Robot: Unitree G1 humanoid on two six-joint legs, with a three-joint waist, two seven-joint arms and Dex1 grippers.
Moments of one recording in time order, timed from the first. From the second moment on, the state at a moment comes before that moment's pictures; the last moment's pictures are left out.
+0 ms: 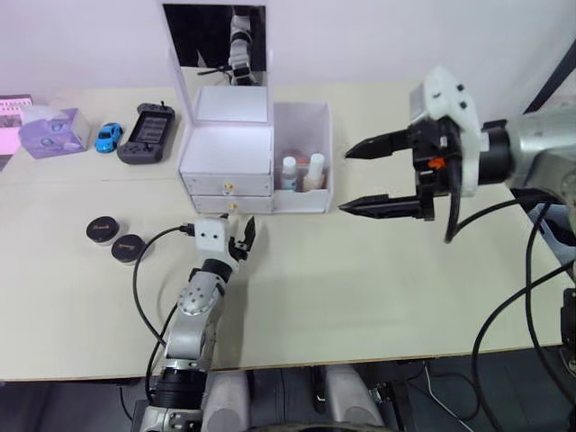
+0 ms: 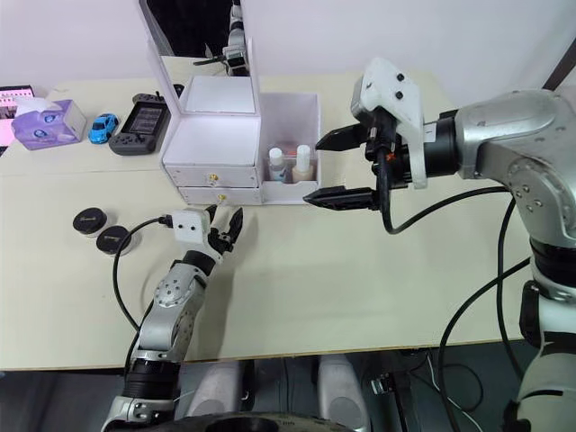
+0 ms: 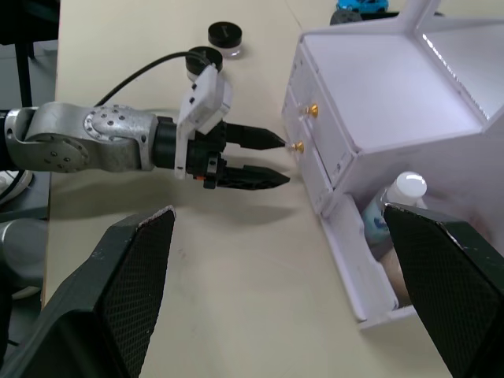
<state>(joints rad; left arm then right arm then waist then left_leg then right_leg) -0.12 0.02 -0.02 -0.03 -0.10 0.07 -0.15 -0.95 -0.97 0.05 -0.40 0.72 1.07 1.05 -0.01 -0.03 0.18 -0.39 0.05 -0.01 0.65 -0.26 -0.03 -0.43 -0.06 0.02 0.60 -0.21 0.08</state>
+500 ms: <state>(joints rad) -0.16 0.03 0.00 0.02 -0.10 0.05 -0.14 -0.95 -0.96 0.05 -0.40 0.72 1.08 1.01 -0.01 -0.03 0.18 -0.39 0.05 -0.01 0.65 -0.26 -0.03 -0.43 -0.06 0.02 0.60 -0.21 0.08</state>
